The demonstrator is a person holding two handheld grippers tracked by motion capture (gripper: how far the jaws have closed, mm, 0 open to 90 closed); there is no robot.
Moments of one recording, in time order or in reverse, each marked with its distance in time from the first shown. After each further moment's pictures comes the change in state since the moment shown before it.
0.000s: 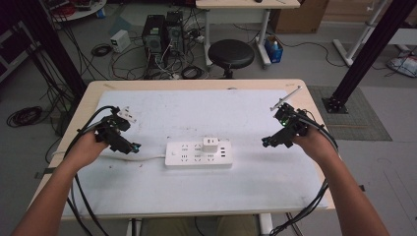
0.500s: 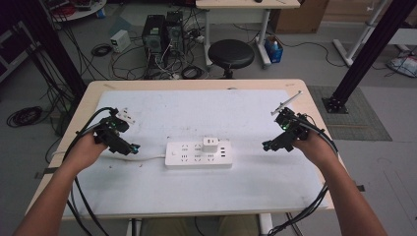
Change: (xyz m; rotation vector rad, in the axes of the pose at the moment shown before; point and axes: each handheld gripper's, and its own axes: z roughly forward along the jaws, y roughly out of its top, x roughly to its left) left arm -0.003 -0.005 0.001 0.003 0.009 -0.017; right arm 0.001 -0.009 0.007 0.003 0.014 0.008
